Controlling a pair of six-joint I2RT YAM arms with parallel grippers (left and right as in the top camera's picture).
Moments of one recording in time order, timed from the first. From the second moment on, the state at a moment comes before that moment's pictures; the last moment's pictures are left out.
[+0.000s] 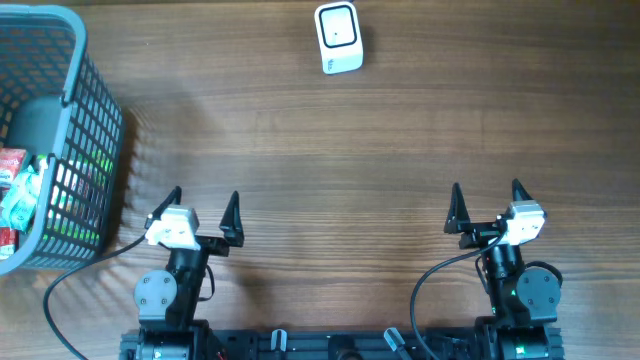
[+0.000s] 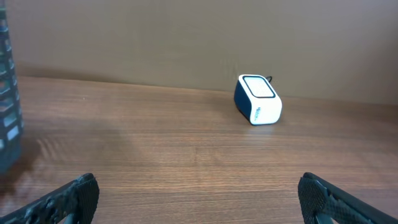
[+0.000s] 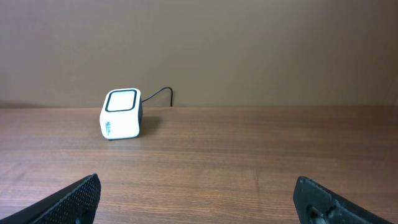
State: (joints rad) left arm -0.02 0.02 0.01 -0.05 0.13 -0.15; right arm 0.05 0.01 0.01 0.00 -0.03 0.04
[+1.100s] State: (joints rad) left arm 0.70 1.38 1.74 -1.25 -0.14 -0.28; right arm 0.05 0.02 0.01 0.00 -0.03 0.04
